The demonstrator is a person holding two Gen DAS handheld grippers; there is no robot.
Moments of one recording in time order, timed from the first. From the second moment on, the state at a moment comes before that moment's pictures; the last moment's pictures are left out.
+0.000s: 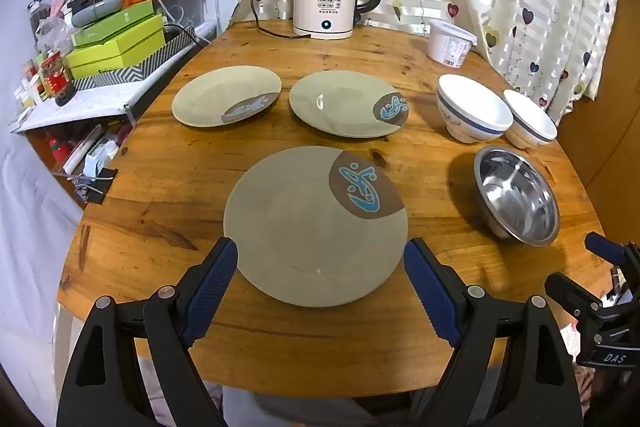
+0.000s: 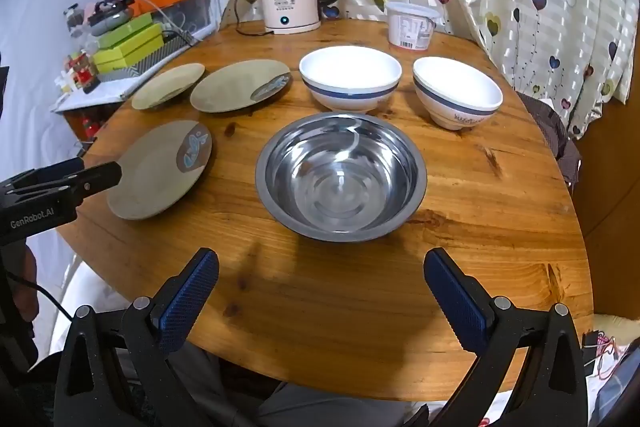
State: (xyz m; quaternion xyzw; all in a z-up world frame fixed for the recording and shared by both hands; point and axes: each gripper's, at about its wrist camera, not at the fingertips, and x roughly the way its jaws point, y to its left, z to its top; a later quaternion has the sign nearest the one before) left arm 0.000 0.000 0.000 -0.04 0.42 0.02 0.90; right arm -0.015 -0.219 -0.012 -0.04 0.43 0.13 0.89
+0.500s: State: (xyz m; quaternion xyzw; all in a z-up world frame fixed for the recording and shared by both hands) left arm -0.004 -0.002 0.004 -0.02 0.42 0.02 0.91; right arm -0.016 -0.216 -0.009 -0.04 0.42 0.14 0.90
